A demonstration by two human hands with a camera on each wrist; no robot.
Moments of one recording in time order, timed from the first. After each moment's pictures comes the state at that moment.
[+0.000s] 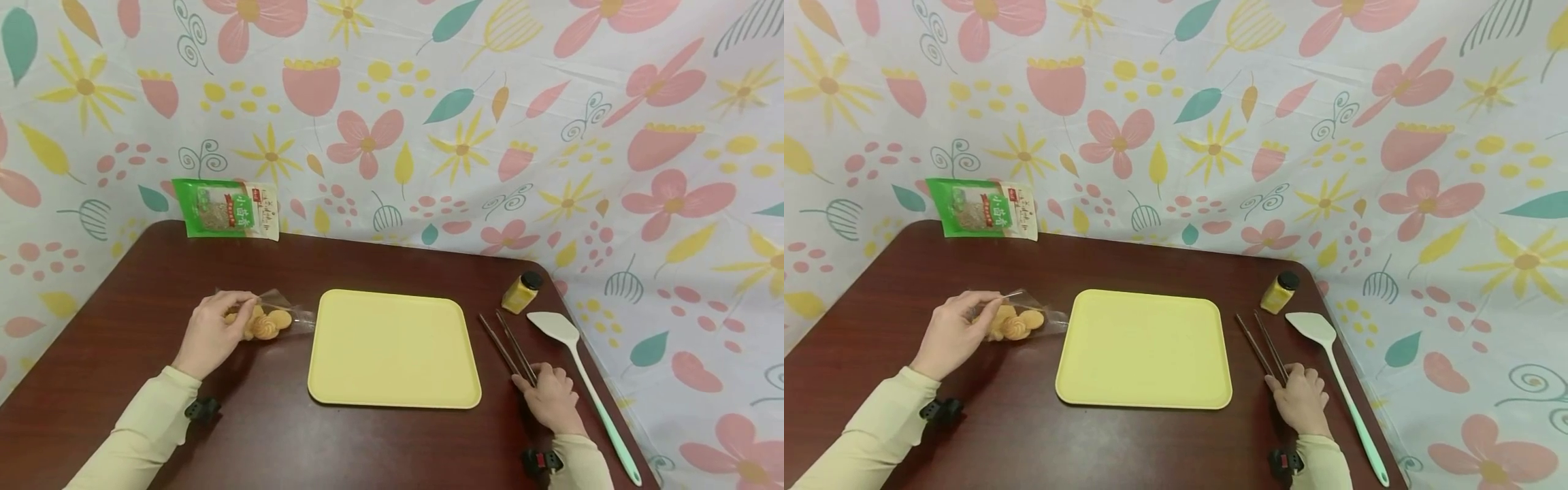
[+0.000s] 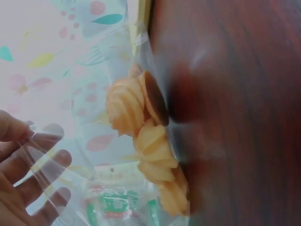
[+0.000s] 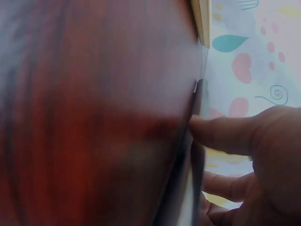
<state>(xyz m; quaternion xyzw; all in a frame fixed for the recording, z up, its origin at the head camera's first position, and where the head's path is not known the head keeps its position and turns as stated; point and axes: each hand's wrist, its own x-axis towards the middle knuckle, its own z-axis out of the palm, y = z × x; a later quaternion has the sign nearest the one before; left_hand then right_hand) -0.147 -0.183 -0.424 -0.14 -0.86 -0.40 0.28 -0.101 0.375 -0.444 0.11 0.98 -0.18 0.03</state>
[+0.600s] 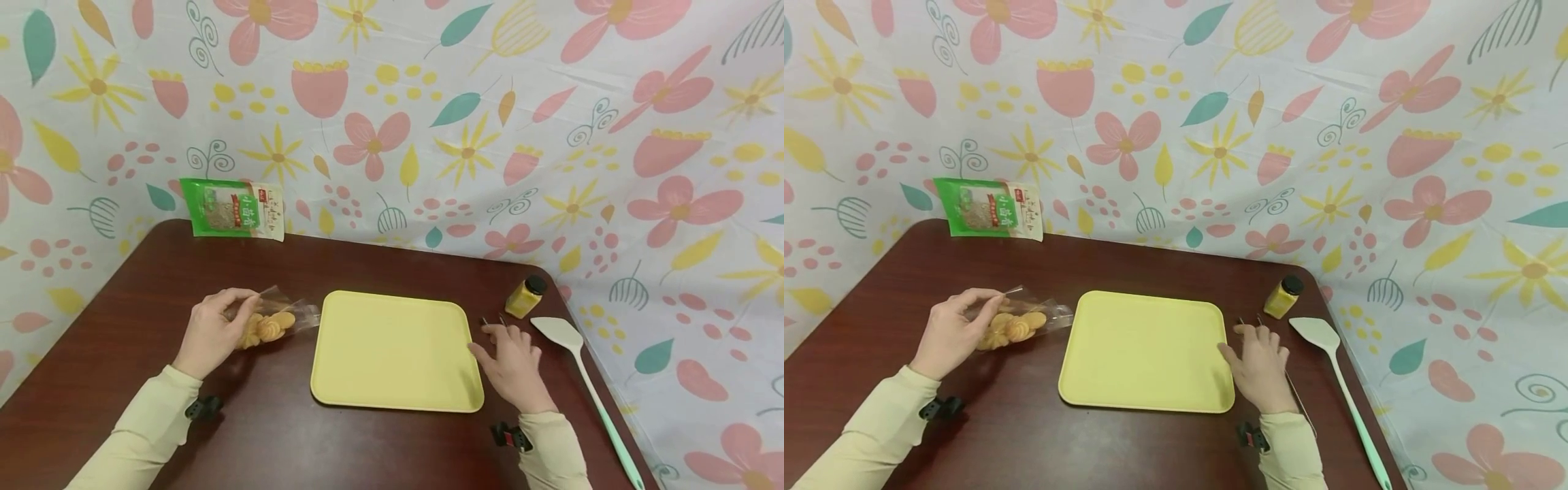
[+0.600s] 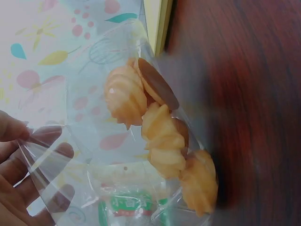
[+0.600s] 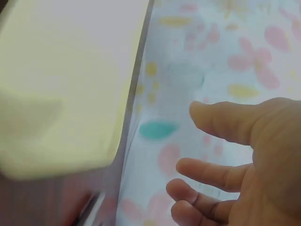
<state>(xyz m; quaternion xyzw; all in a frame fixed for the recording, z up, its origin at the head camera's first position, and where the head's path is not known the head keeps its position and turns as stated) -0.143 -0.183 -0.416 -0.15 -0.84 -0.40 0.33 -0.124 0.285 -0.394 -0.05 0.98 -0.19 -0.07</state>
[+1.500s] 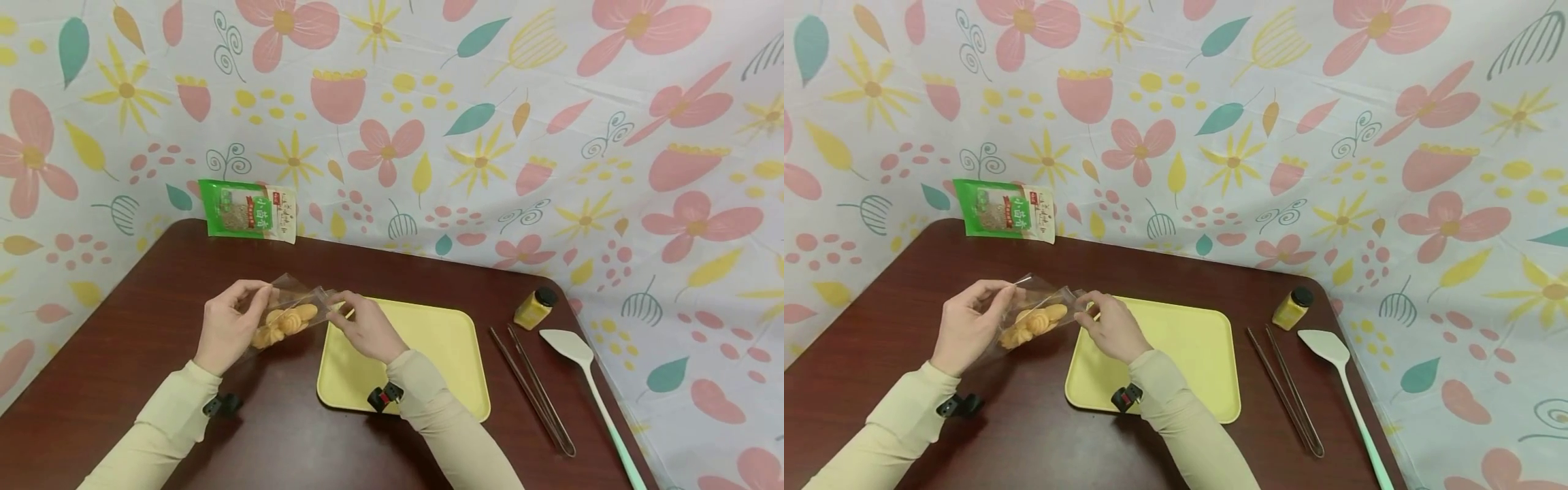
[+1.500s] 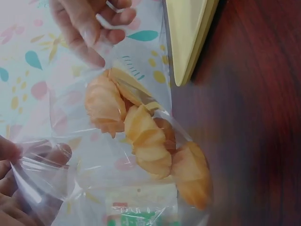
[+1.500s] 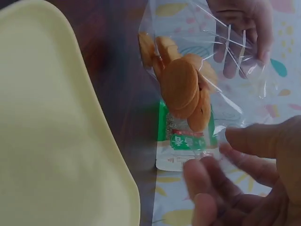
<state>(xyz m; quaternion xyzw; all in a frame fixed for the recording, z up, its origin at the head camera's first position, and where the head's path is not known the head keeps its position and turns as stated) -0.139 -0.167 -0.400 -0.12 -0.77 -0.54 0.31 -0.184 0.067 -0.389 -0.26 0.88 -0.39 0.07</state>
